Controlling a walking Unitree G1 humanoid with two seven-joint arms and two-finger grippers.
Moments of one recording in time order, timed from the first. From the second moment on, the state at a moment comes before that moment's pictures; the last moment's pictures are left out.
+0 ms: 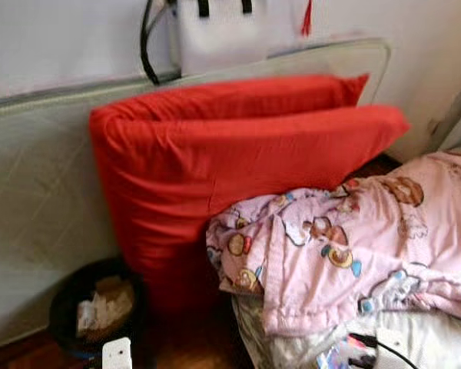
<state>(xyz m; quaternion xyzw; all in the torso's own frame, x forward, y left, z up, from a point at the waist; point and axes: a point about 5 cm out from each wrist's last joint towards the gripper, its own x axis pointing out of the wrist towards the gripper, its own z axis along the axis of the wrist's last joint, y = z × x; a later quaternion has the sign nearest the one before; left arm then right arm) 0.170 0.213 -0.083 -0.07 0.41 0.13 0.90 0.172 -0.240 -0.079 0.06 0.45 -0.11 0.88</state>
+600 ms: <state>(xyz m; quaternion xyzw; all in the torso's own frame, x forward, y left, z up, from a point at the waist) 0.165 0.226 -0.082 -0.04 0.42 0.12 0.90 0.172 -0.240 -0.079 0.07 0.45 -0.11 0.88</state>
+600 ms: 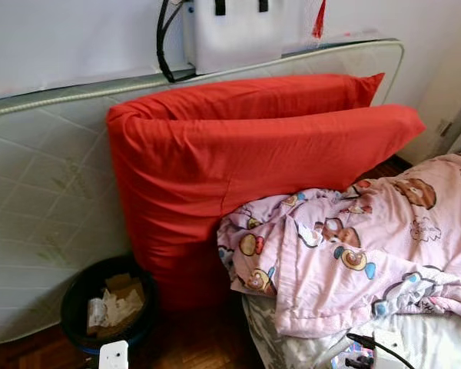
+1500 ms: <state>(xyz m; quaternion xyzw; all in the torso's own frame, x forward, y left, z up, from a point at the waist) 0.155 0.236 -0.085 -0.03 0.44 0.11 0.89 0.179 -0.240 -0.076 0.07 0.44 -0.12 0.89</state>
